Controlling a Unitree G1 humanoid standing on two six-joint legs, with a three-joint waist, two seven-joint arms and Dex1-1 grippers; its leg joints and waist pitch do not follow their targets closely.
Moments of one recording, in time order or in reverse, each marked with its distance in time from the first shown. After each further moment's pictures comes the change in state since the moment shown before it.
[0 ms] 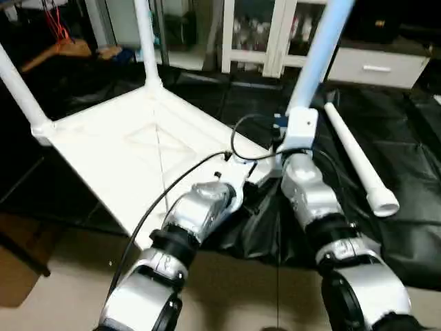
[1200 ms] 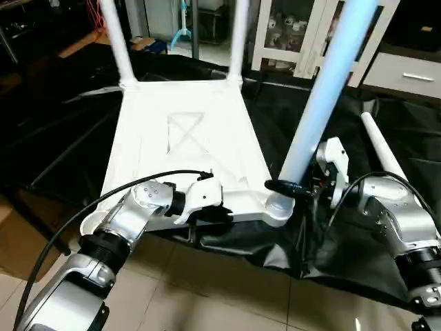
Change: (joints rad) left arm 0.104 0.423 -0.240 -0.041 0.048 -0.673 -0.782; right arm 0.339 -0.487 0.129 -0.460 0.247 0.107 1.357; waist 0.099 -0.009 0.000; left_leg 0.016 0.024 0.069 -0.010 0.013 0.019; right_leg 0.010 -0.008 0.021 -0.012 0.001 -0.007
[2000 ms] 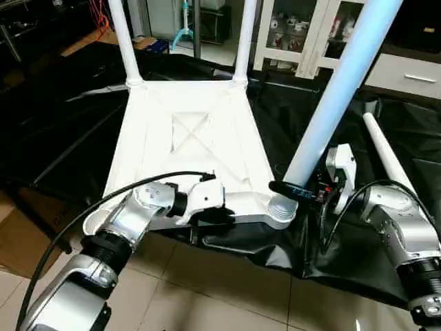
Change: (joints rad) left arm 0.001 -0.016 0.013 0.002 -0.003 0.000 -0.005; right arm 0.037 0.017 -0.032 -0.001 0.026 -0.053 -0.019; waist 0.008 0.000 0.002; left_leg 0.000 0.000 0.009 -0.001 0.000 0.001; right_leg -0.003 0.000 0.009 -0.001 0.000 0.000
